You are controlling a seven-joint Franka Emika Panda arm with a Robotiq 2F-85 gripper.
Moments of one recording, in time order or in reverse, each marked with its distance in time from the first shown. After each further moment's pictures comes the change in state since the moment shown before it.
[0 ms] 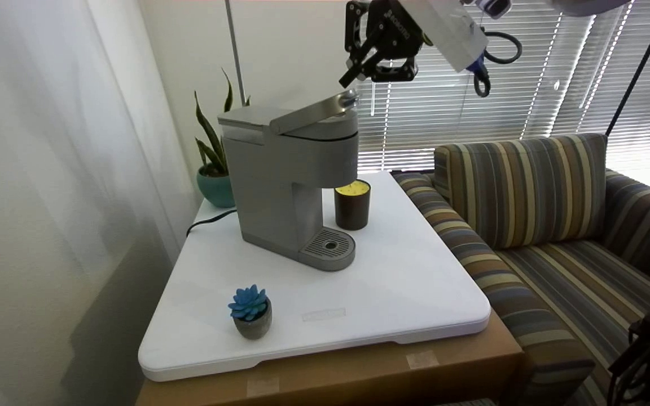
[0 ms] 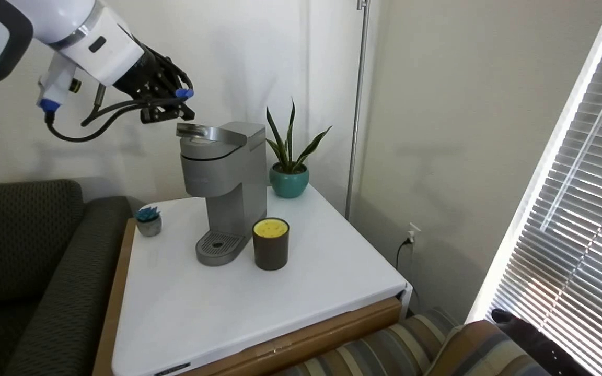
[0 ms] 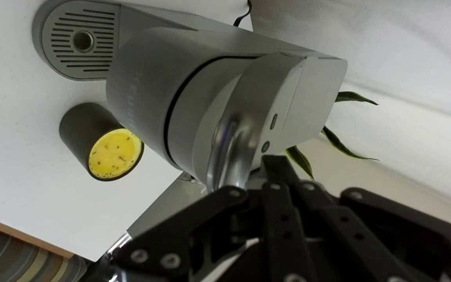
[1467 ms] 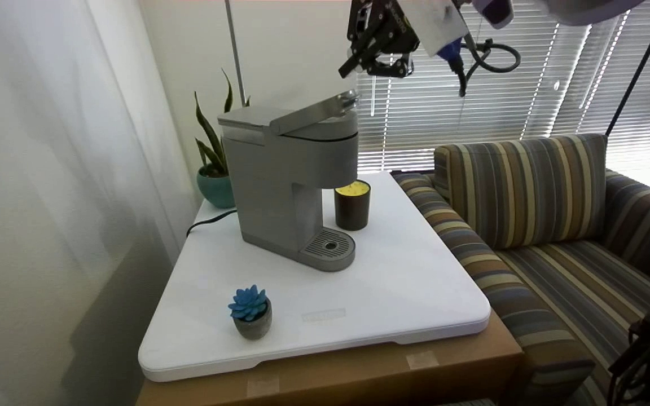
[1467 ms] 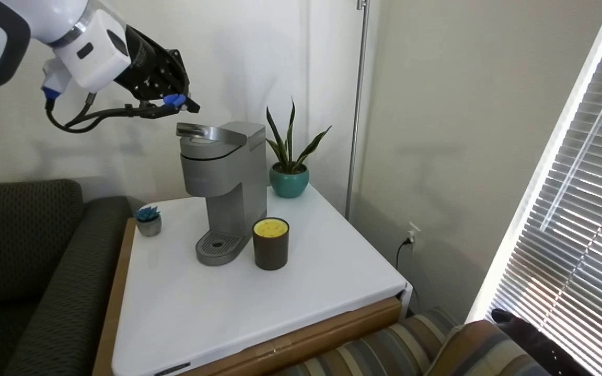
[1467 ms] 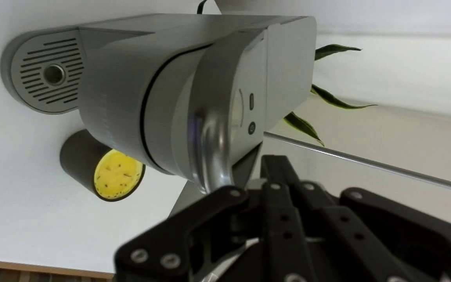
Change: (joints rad) arm -0.027 0.015 0.033 -0.003 0.003 0.093 0.276
